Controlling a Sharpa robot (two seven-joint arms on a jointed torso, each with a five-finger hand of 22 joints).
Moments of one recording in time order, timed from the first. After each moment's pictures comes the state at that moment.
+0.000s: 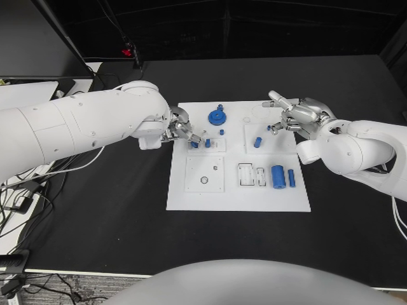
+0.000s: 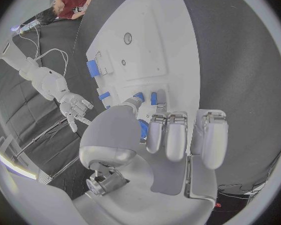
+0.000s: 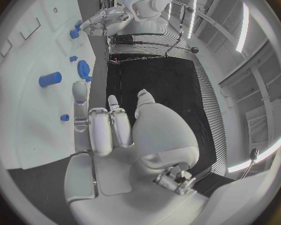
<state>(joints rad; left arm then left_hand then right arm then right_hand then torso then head) 1.43 -0.49 -0.24 1.18 -0.88 0.26 -0.45 1.06 0.07 0.05 0.29 0.51 0.76 0.09 0.56 0.62 1.46 0.03 1.58 1.31 1.47 -0.03 1.57 1.31 0.01 1.47 0.08 1.57 1.31 1.19 -0.99 -0.04 1.62 -0.12 -0.40 0.14 1.17 0.10 -0.20 0.27 0.31 0.80 0.13 0.15 0.07 1.42 0.04 1.45 1.31 1.42 0.00 1.46 1.31 0.16 0.98 0.11 0.79 1.16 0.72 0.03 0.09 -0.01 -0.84</state>
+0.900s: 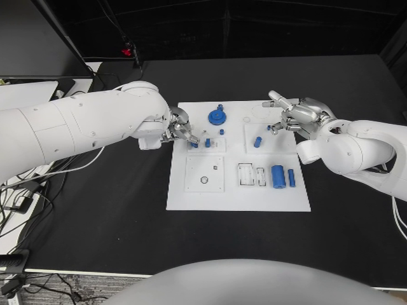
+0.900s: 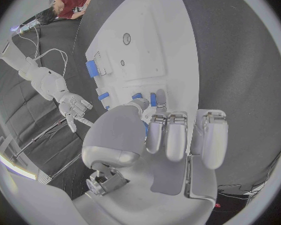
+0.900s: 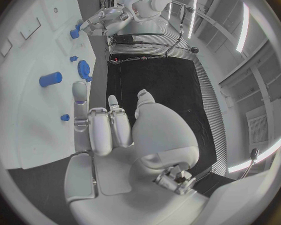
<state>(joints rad) 1.42 -0.49 -0.24 1.18 -0.88 0.26 -0.46 1.16 0.11 0.13 0.29 0.62 0.76 0.08 0.60 0.65 1.47 0.02 1.58 1.31 1.47 -0.03 1.57 1.31 0.01 1.47 0.08 1.57 1.31 1.19 -0.99 -0.04 1.62 -0.12 -0.40 0.14 1.17 0.10 -0.20 0.27 0.32 0.80 0.13 0.15 0.07 1.42 0.04 1.45 1.31 1.41 0.00 1.46 1.31 0.16 0.98 0.11 0.79 1.16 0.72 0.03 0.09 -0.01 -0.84</state>
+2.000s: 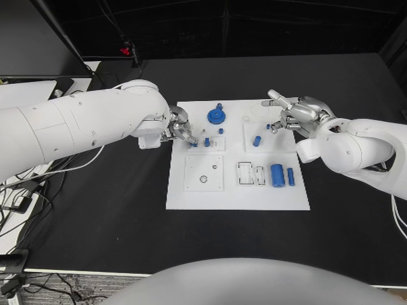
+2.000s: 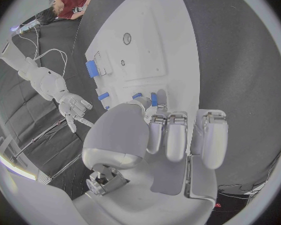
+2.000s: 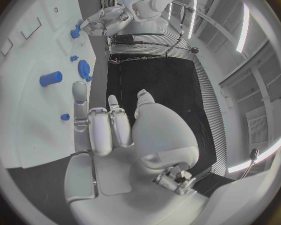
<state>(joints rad) 1.43 -0.48 -0.24 1.17 -0.88 0.27 -0.46 1.28 0.06 0.19 0.28 0.60 0.76 0.08 0.62 0.66 1.47 0.02 1.58 1.31 1.47 -0.04 1.57 1.31 0.01 1.47 0.08 1.57 1.31 1.19 -0.99 -0.04 1.62 -0.12 -0.40 0.14 1.17 0.10 -0.20 0.27 0.32 0.80 0.13 0.16 0.07 1.42 0.04 1.45 1.31 1.41 0.00 1.46 1.31 0.16 0.98 0.11 0.79 1.16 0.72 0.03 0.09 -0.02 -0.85</state>
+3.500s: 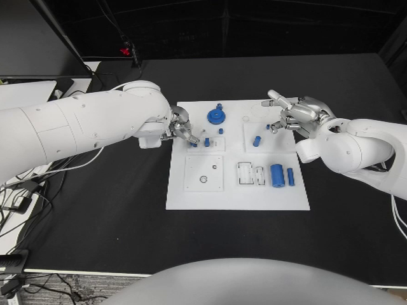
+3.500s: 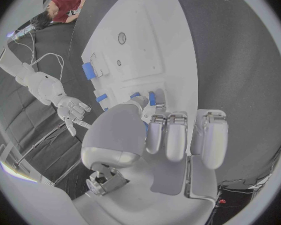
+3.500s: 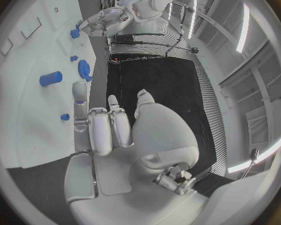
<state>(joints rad) 1.42 -0.47 -0.24 1.17 -0.93 0.26 -0.46 1.18 0.05 0.12 0.29 0.56 0.78 0.07 0.62 0.65 1.46 0.01 1.58 1.31 1.47 -0.04 1.57 1.31 0.01 1.47 0.08 1.57 1.31 1.19 -0.99 -0.04 1.62 -0.12 -0.40 0.14 1.17 0.10 -0.20 0.27 0.32 0.80 0.13 0.16 0.07 1.42 0.04 1.45 1.31 1.41 0.00 1.46 1.31 0.16 0.98 0.11 0.79 1.16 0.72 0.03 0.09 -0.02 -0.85</state>
